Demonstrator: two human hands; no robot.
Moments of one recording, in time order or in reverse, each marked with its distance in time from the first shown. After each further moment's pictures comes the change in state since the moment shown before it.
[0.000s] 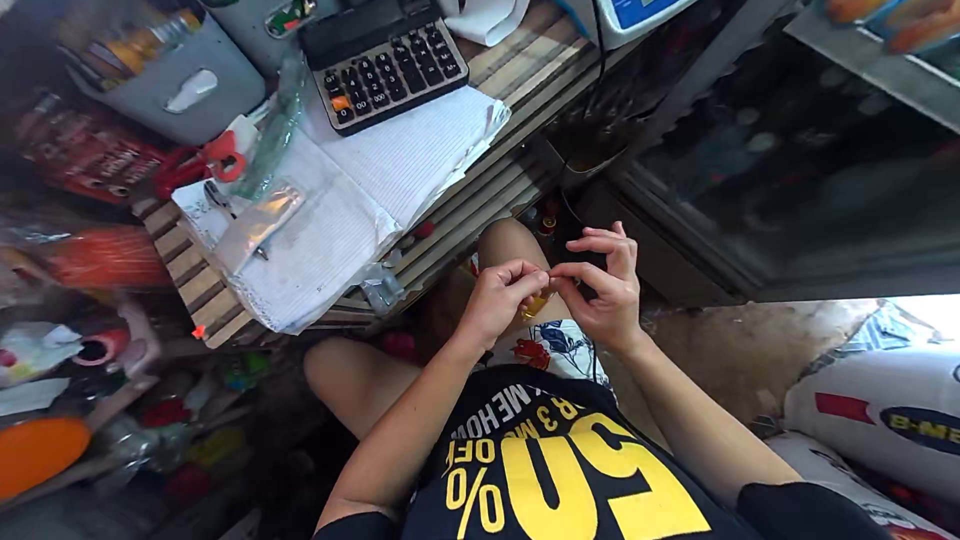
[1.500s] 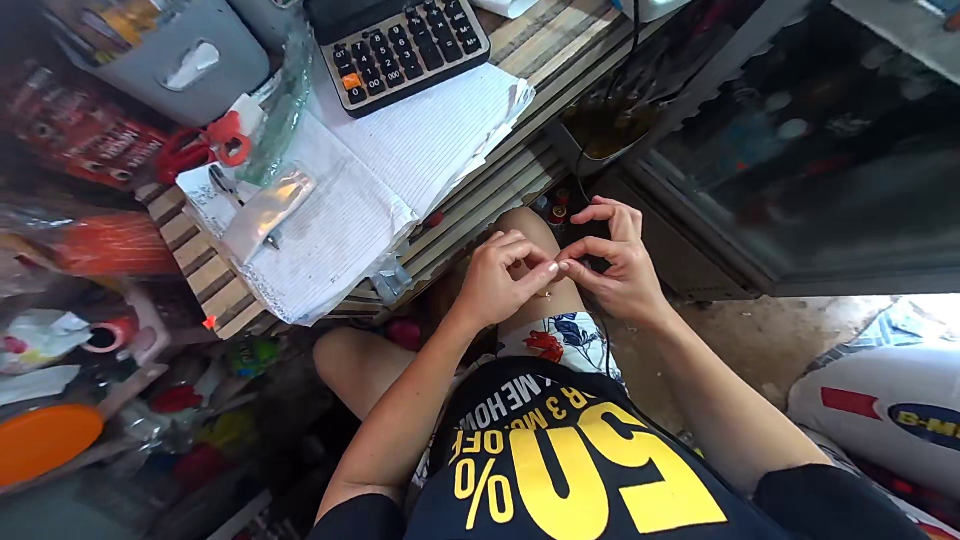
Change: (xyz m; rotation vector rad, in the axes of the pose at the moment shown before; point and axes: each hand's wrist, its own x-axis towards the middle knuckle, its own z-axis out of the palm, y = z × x) left_hand 0.013 0.000 -0.036 0.574 0.024 0.533; right_hand 0.029 0.001 -0.006 0.120 -0.292 0.270
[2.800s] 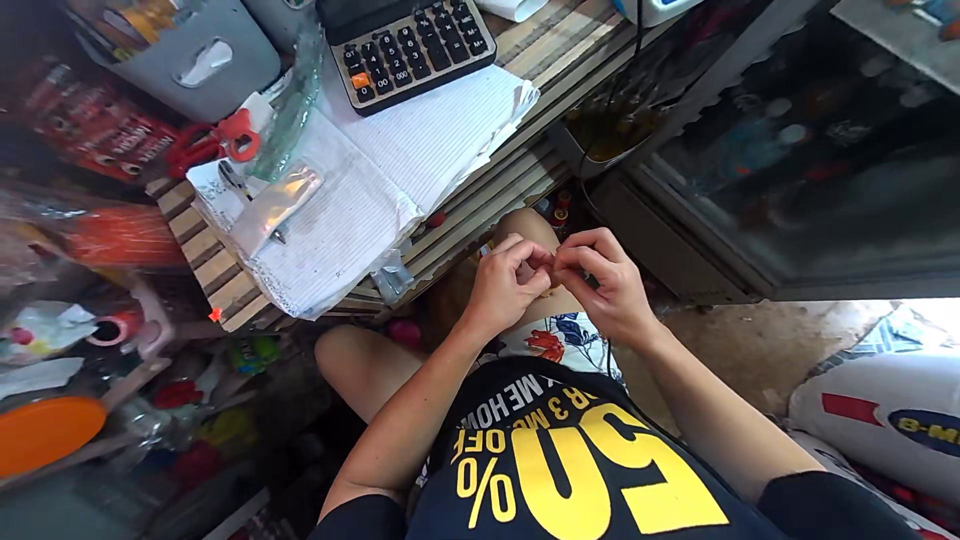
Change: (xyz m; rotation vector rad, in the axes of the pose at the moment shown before) left_hand -0.011 0.012 0.012 -0.036 0.048 -0.180; right_hand -0.014 -0.016 0.014 0.052 -0.018 -0.068
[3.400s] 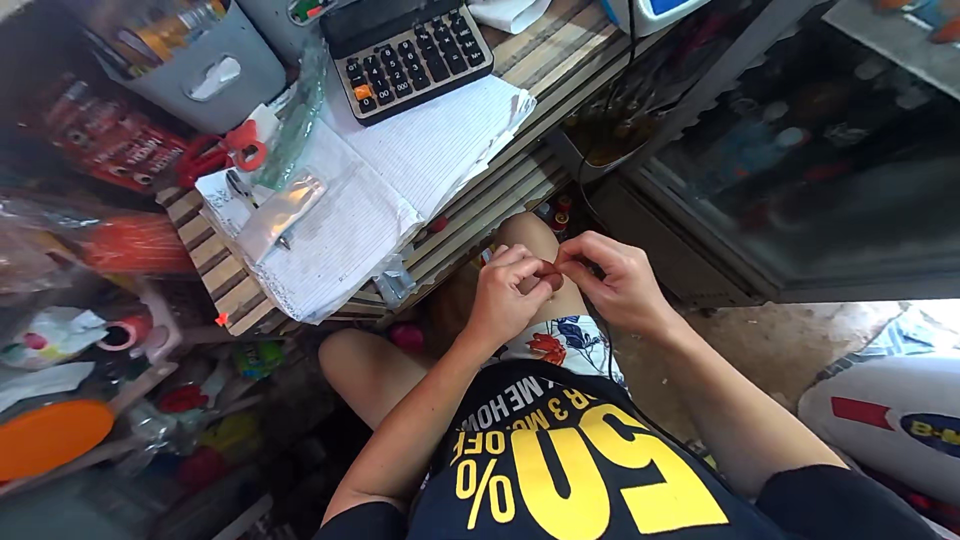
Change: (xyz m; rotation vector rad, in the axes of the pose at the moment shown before) left_hand -0.005 -0.009 0.009 0.064 0.112 0.195; right_hand 0.018 -0.008 -0.016 -0.058 -0.066 -0.047
